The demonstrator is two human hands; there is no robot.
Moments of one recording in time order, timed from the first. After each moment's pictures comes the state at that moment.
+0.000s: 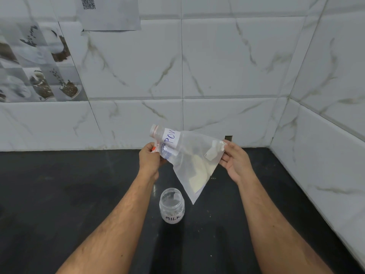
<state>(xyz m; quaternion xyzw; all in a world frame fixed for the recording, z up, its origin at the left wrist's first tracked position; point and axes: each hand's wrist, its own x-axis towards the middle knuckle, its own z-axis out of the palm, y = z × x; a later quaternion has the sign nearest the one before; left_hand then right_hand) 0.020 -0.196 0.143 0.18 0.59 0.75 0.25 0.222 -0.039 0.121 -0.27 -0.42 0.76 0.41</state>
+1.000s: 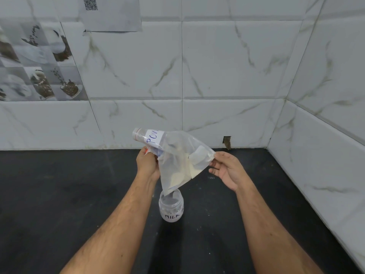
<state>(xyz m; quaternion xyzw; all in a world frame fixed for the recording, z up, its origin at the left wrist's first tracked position) 0.023 -0.206 0.139 0.06 0.44 0.83 0.33 0.230 -0.072 0.118 -0.21 -0.48 0.79 0.32</state>
